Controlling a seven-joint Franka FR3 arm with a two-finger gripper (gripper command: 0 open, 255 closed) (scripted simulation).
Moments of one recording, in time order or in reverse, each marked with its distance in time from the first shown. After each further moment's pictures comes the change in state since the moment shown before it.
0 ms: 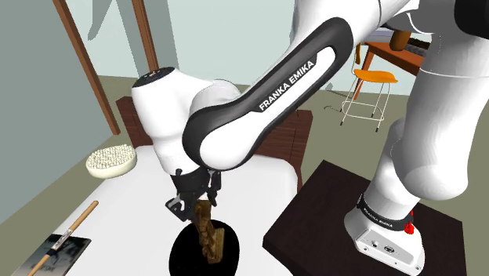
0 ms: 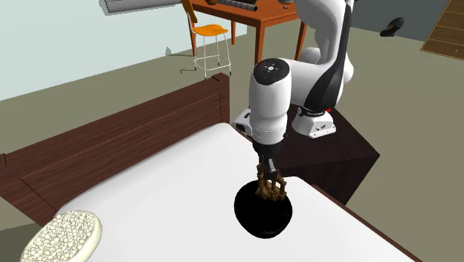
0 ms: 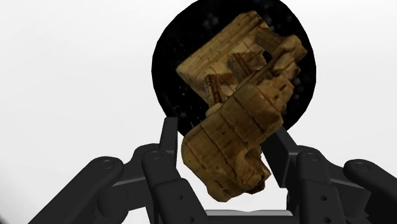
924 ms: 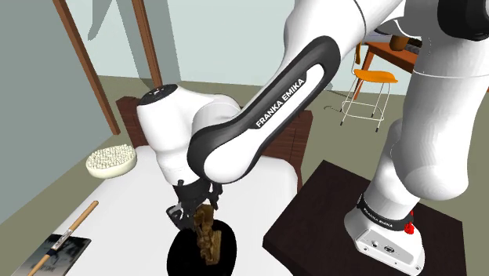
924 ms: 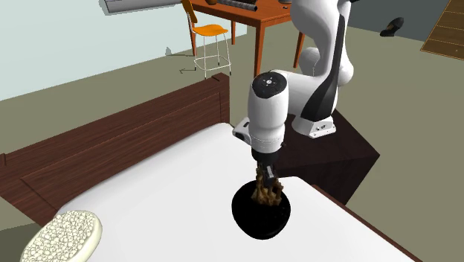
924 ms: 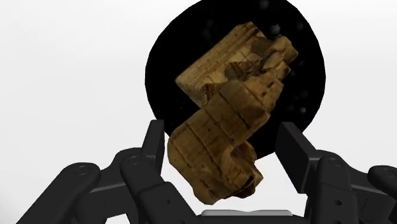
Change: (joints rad) arm 0.008 0.051 -0.008 -0.022 -0.036 0.072 0.024
